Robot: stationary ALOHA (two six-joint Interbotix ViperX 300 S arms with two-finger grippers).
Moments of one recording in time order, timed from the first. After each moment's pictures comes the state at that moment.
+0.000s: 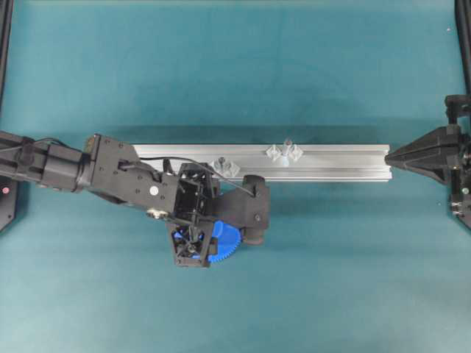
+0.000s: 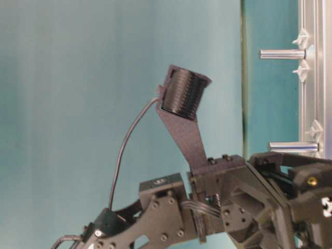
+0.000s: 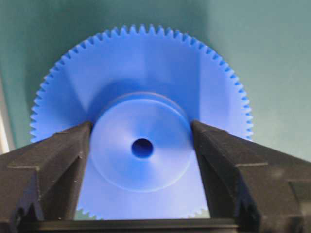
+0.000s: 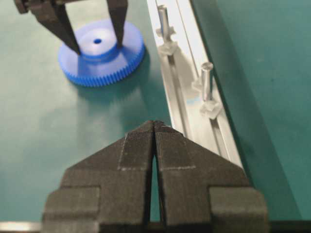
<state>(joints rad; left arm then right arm) -0.12 0.25 0.33 0.02 0.65 -0.08 -0.06 -1.05 1.29 0.04 0.15 0.15</state>
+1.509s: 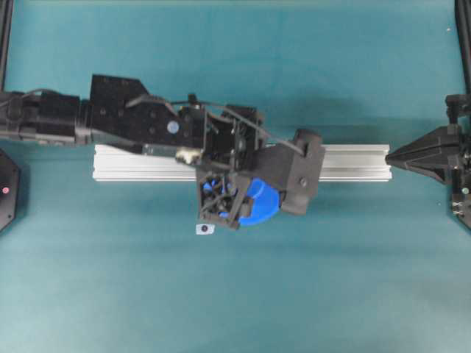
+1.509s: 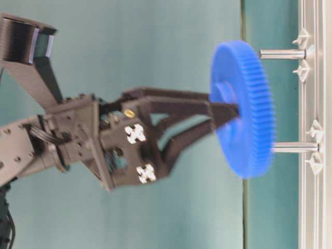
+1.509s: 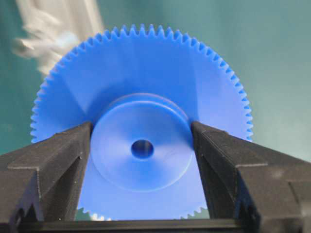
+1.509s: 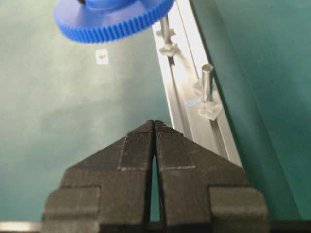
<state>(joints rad) -0.01 0.22 -0.07 0.02 0.98 0.25 -0.06 -1.06 1.29 0.04 0.15 0.15</state>
